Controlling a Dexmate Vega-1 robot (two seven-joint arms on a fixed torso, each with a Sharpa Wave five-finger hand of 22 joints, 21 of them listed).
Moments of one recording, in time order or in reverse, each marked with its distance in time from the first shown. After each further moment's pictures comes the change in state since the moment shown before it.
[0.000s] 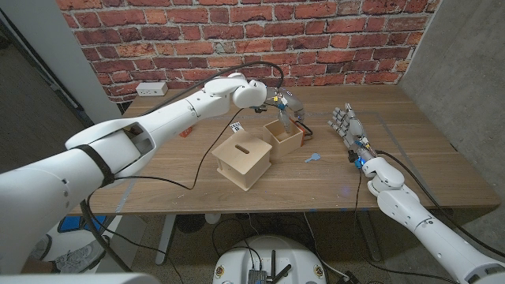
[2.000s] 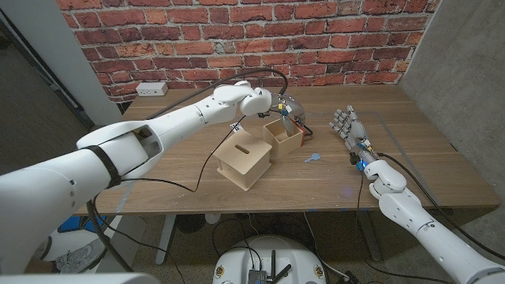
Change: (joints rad) left arm -0.005 -0.044 0.067 0.059 0.079 0.059 0.083; left_hand 0.034 0.028 -0.055 -0.014 0.012 0.051 -0.027 -0.020 0.005 0.050 -0.089 0.001 0.000 0.039 -0.003 -0.002 0.000 0.041 -0.002 0.000 0.003; right arm -0.019 -0.001 0.013 0.004 0.018 0.016 0.017; right_hand 0.000 0.000 0.000 0.000 0.000 0.000 0.000 0.000 0.000 0.000 0.000 0.000 0.000 0.000 0.000 0.000 0.000 0.000 0.000 0.000 0.000
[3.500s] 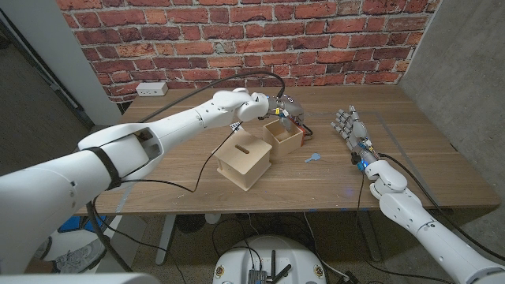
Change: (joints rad) left arm 0.007 0.001 0.023 0.054 0.046 -0.012 0.163; left_hand 0.077 0.065 0.004 0.013 0.019 0.211 -0.151 0.013 0.000 0.221 -0.045 0.006 0.002 0.237 -0.045 0.002 0.002 0.130 -0.005 0.008 0.000; right arm 0.005 0.005 0.004 0.012 0.005 0.001 -0.004; right_hand 0.000 0.000 0.000 0.000 0.000 0.000 0.000 0.000 0.000 0.000 0.000 0.000 0.000 0.000 0.000 0.000 0.000 0.000 0.000 0.000 0.000
